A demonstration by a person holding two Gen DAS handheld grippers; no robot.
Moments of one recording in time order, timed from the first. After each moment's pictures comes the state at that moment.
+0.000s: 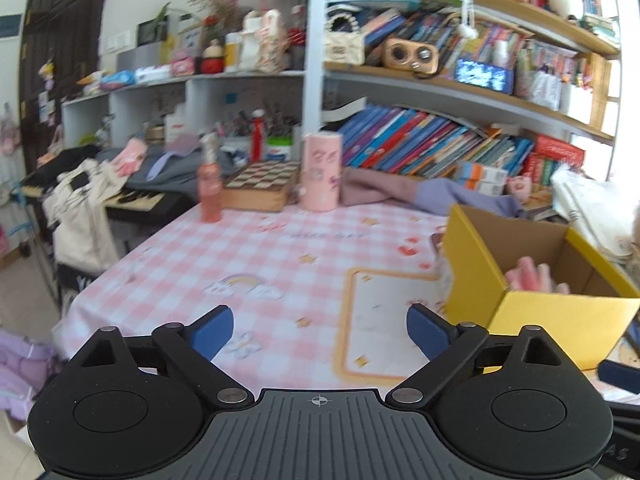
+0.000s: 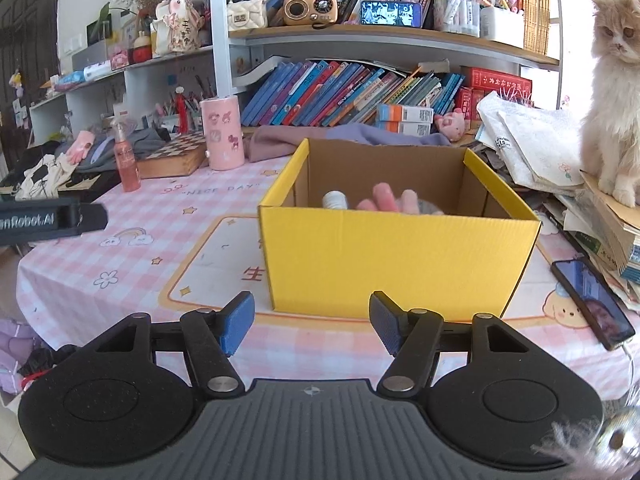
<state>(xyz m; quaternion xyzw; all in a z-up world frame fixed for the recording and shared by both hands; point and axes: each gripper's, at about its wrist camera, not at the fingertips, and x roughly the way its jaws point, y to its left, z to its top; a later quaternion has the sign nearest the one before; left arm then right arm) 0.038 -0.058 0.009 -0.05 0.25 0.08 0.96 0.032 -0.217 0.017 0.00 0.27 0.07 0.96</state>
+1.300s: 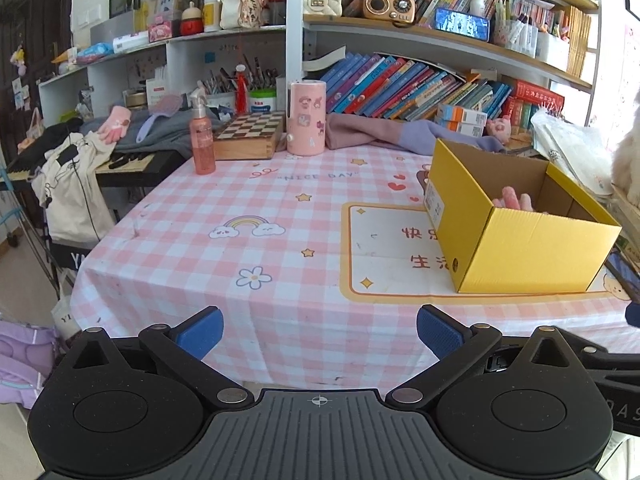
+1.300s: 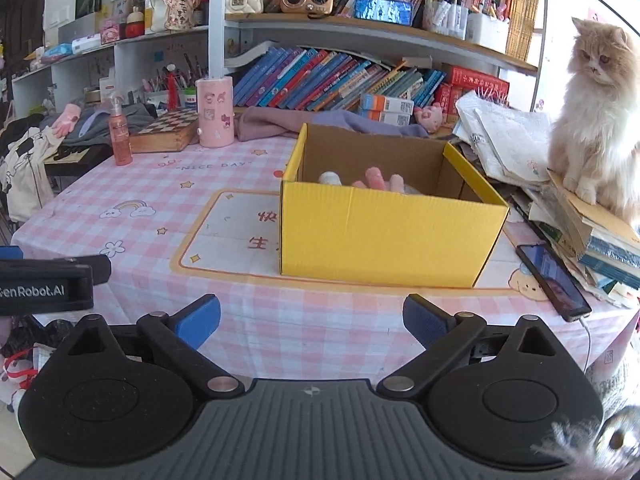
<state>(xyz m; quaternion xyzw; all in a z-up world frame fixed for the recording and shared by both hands) 0.004 -0.045 0.005 -0.03 0.32 0.04 0.95 -0.013 -0.184 0.035 -0.03 0.30 0.02 0.95</state>
